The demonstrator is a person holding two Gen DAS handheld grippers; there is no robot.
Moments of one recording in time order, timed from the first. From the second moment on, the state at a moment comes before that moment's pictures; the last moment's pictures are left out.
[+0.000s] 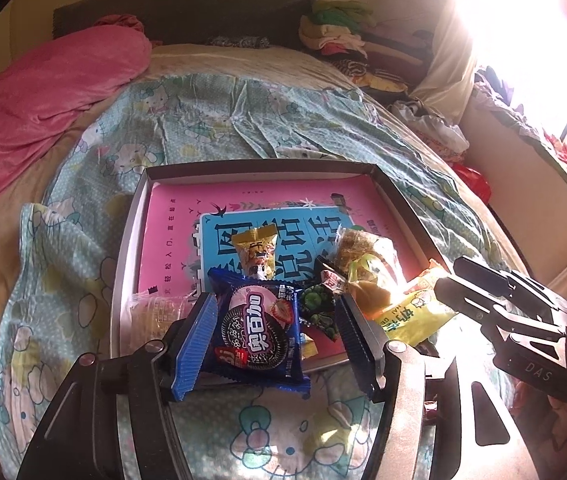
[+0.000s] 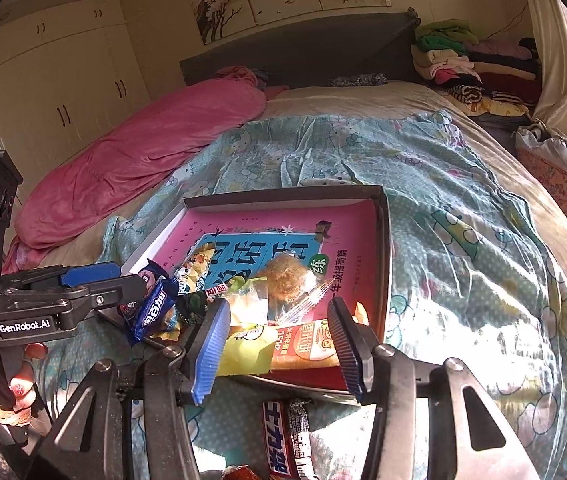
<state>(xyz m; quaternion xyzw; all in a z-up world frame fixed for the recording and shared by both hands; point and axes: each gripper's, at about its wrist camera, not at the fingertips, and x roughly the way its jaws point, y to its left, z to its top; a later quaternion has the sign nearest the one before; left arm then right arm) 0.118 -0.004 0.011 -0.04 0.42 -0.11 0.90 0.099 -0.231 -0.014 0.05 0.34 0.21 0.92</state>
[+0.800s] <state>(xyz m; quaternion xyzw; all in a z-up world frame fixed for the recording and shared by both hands) 0.055 -0.062 0.000 0.00 0.46 -0.23 0.86 0.062 -0.251 -0.021 0.04 0.39 0.21 0.90</state>
